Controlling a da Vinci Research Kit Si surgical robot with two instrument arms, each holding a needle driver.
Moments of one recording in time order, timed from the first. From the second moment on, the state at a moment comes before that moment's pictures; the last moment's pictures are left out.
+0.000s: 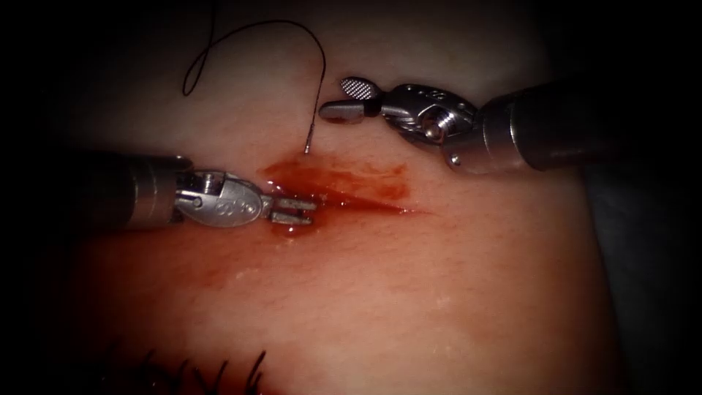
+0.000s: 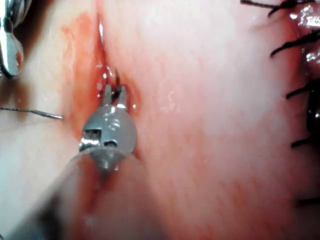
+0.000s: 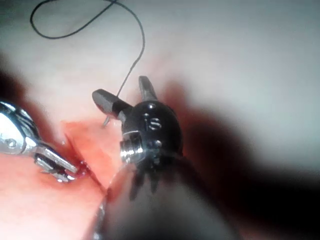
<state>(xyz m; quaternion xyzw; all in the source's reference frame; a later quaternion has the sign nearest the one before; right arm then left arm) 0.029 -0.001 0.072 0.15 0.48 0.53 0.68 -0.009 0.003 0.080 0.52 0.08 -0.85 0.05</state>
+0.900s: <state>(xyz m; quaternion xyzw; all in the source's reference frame) 0.029 -0.002 0.072 0.09 0.47 0.32 0.82 -0.005 0.004 0.072 0.58 0.43 -0.65 -0.23</state>
